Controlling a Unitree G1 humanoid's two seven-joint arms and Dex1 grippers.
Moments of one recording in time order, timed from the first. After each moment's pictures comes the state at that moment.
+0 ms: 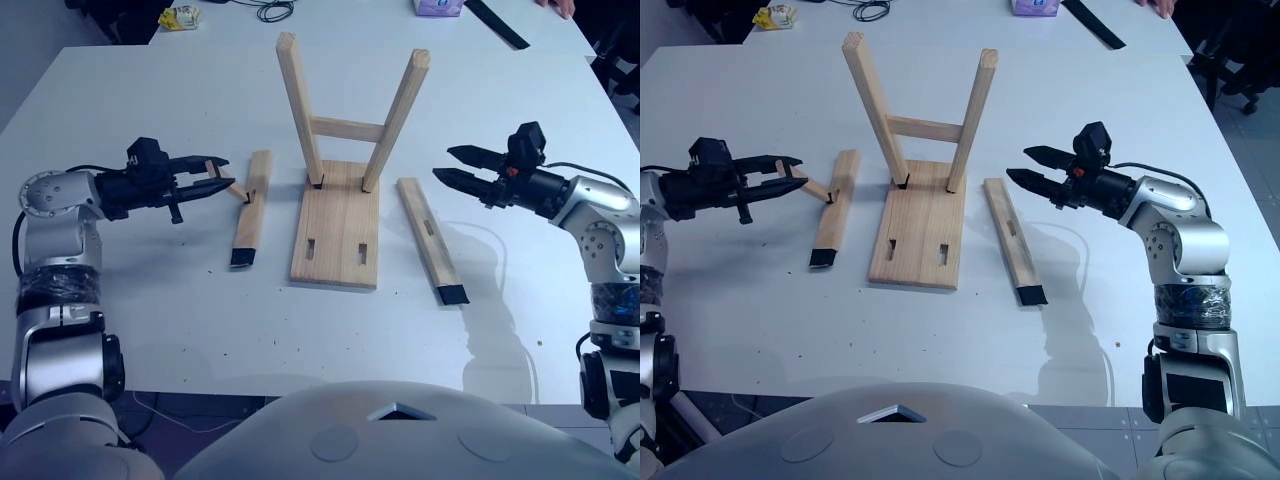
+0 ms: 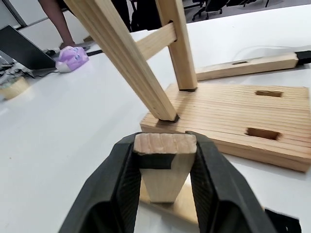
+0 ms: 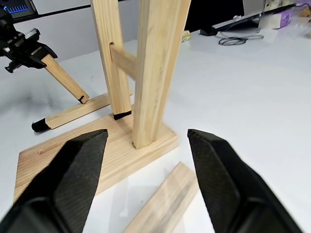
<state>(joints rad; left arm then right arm) -0.34 0.79 0.12 0.47 -0.41 -0.15 -1.45 -0.25 -0.62 -0.08 0.01 0.53 0.52 1.00</state>
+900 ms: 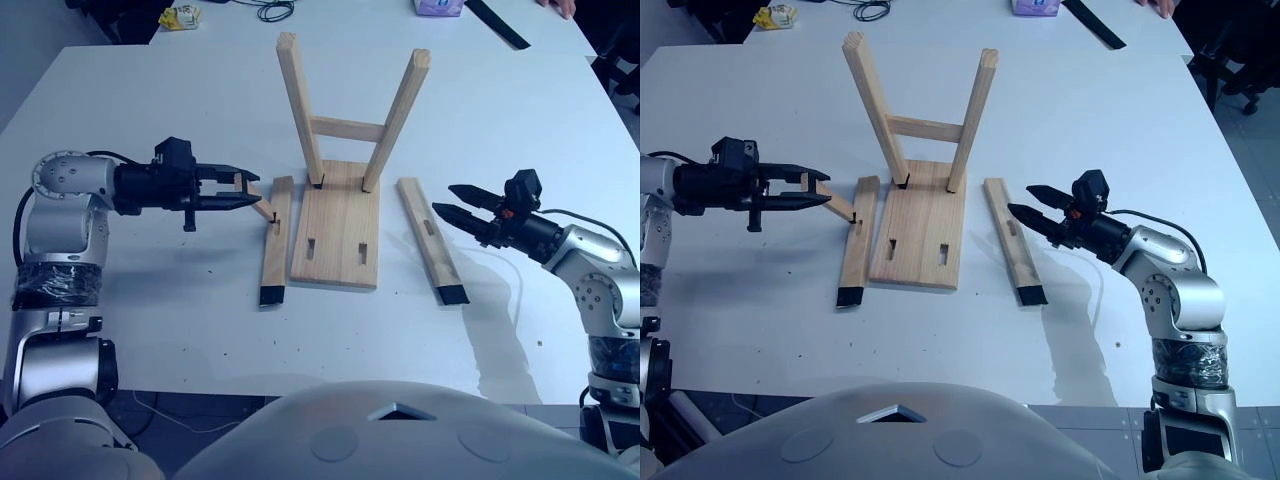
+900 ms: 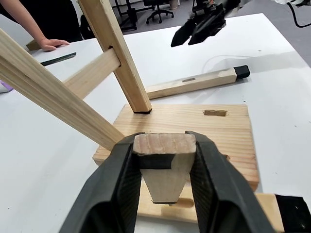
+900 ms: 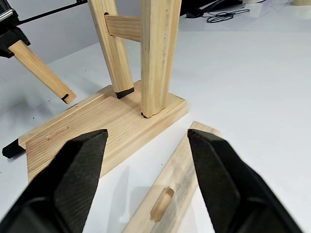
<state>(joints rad) -0.37 0.78 0.04 0.24 -0.45 0.02 -1.51 -0.02 -0.58 -0.13 -0.18 0.57 0.55 0.90</state>
